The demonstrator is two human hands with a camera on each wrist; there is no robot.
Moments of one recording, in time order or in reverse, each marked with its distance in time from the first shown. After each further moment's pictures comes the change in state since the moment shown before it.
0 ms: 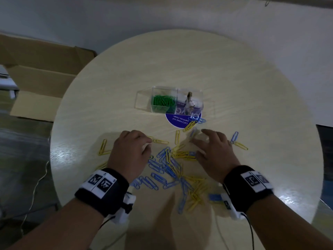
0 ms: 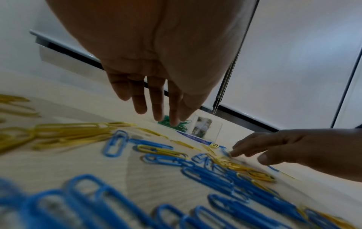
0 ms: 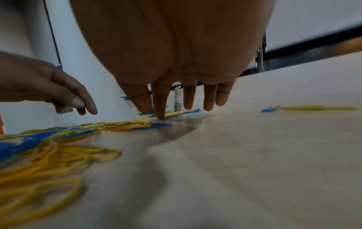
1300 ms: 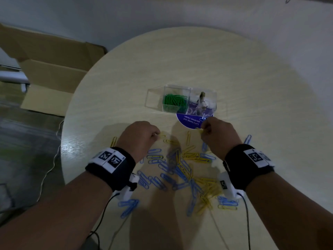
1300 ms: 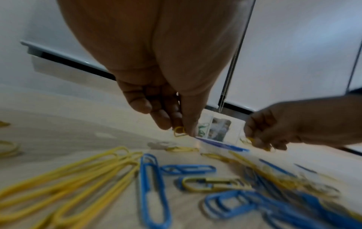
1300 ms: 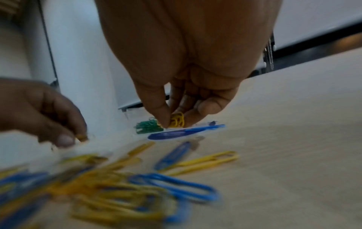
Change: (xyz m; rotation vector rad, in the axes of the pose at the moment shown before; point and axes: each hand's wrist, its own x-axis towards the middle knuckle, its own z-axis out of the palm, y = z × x) left_hand 0.043 -0.015 -0.015 -0.017 -0.189 0.008; right_hand 0.061 -0.028 -0.028 0.320 -0.047 0.143
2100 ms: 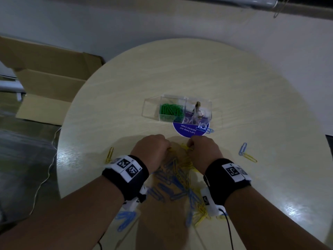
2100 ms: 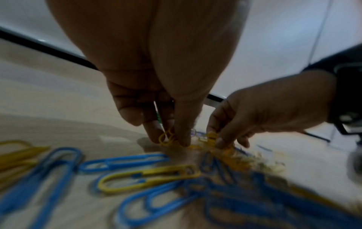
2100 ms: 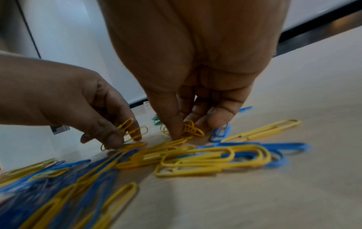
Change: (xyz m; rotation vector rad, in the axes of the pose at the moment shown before) left_hand 0.015 0.030 0.018 0.140 -0.177 0.125; right_hand -0.005 -0.022 0.024 -0.143 -0.137 0.029
